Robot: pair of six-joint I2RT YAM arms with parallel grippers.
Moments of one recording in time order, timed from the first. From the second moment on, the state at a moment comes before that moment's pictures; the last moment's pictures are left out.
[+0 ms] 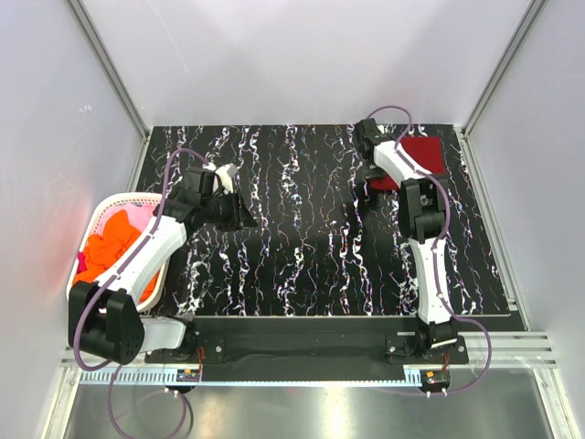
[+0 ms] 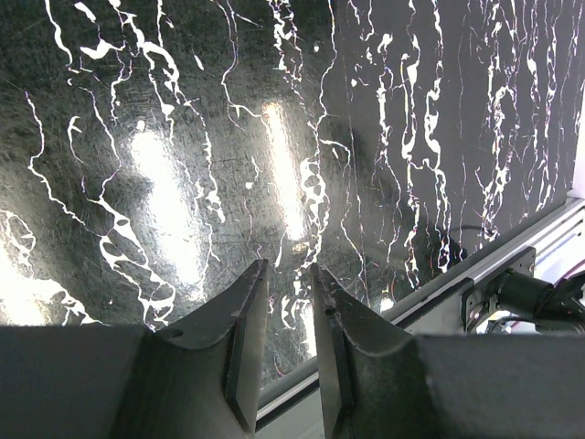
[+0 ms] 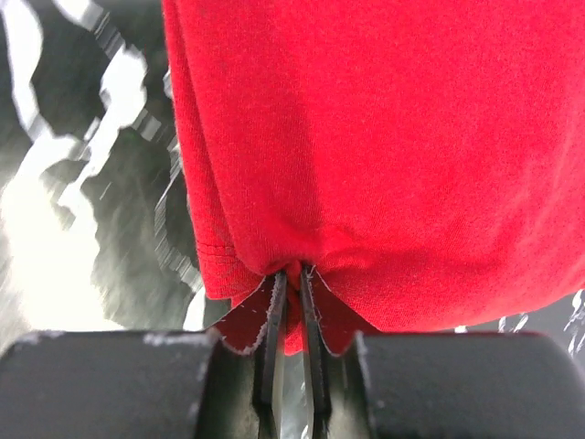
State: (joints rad) left arm -0.27 1.28 0.97 -0.53 0.44 -0.43; right arm 0.25 2.41 2.03 -0.75 0.42 0.16
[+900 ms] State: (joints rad) left arm -0.27 1.30 0.97 -0.53 0.46 -0.42; right arm 0.09 2.54 2.26 -0.79 0.40 -0.01
